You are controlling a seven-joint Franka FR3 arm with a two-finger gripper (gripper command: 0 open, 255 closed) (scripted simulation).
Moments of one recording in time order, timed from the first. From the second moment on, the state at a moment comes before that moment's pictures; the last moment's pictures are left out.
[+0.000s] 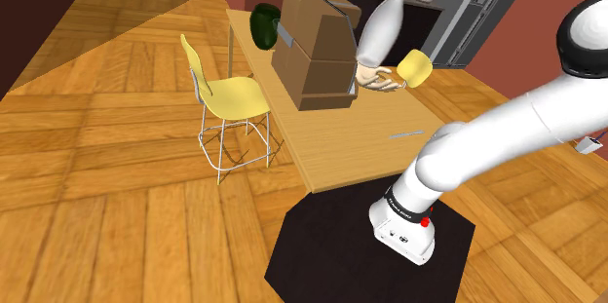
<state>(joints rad) -0.01 -0.43 -0.34 -1.68 -0.07 1.37 -0.63</state>
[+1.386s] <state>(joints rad) -0.36 0.31 -0.81 -0.93 0.37 1.18 -1.28</state>
